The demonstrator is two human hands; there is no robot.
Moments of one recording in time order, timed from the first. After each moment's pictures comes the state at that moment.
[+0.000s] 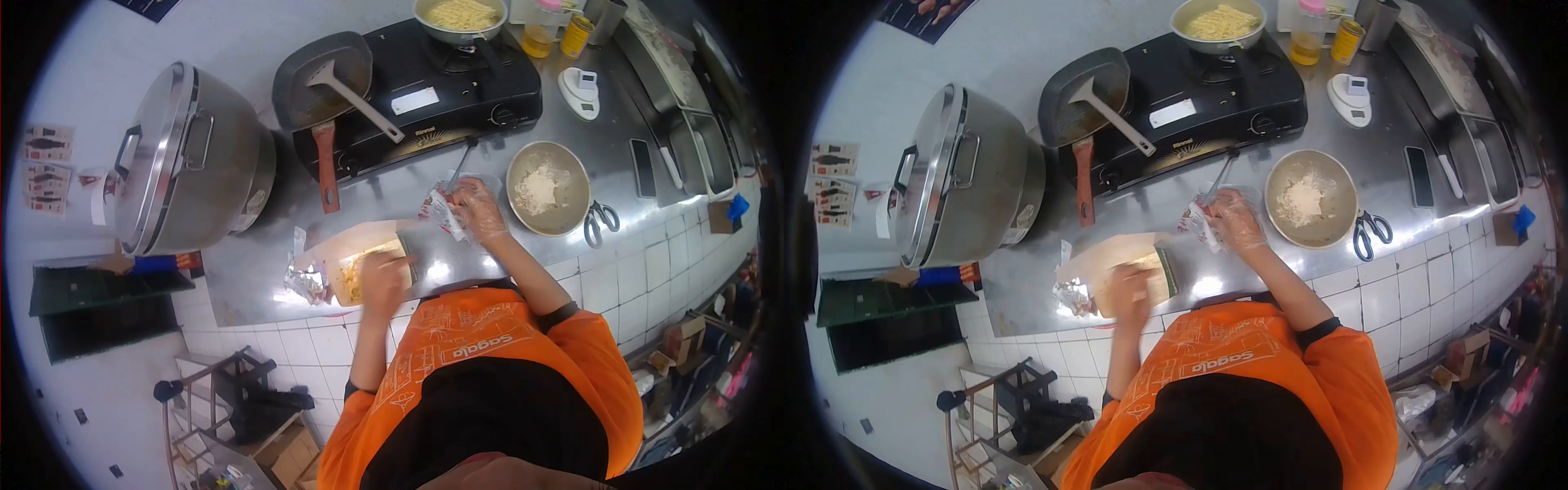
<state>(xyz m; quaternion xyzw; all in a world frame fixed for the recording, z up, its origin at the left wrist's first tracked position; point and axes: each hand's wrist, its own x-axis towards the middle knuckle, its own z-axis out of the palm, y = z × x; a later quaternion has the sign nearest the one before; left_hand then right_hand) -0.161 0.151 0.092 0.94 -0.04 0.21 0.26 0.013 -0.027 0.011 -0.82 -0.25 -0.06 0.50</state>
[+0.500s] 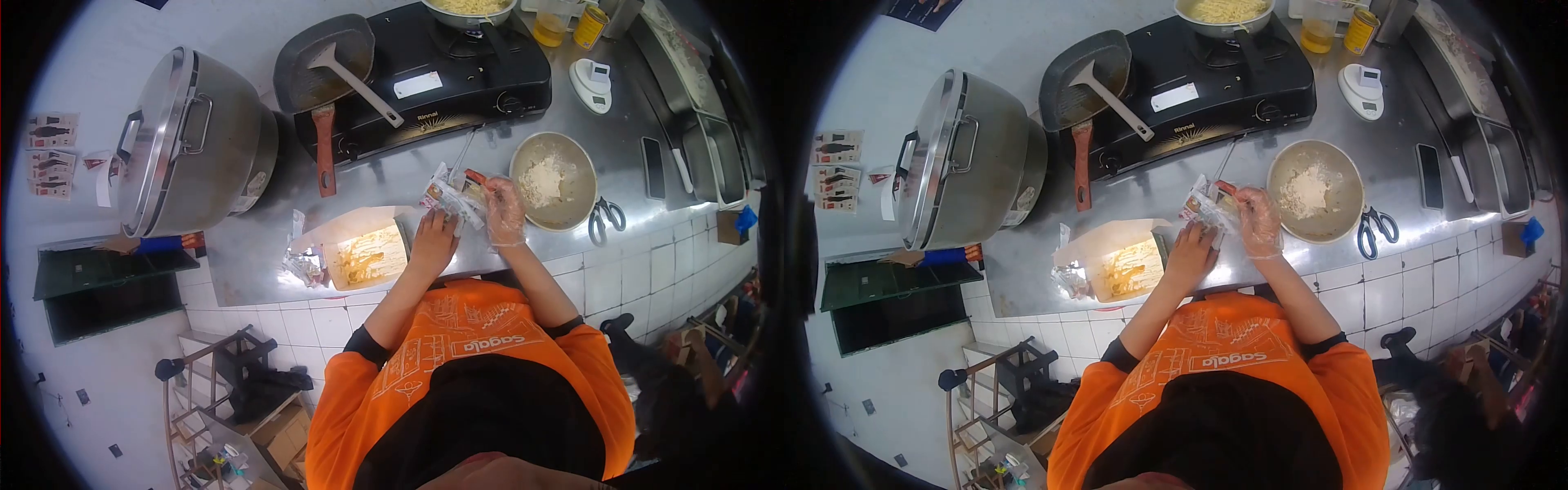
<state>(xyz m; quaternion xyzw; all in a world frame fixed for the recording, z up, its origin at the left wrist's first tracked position) -0.102 0.087 -0.004 0.99 -0.04 -0.01 0.16 -0.003 -0.054 0.020 -0.73 -0.17 -0.13 0.65</state>
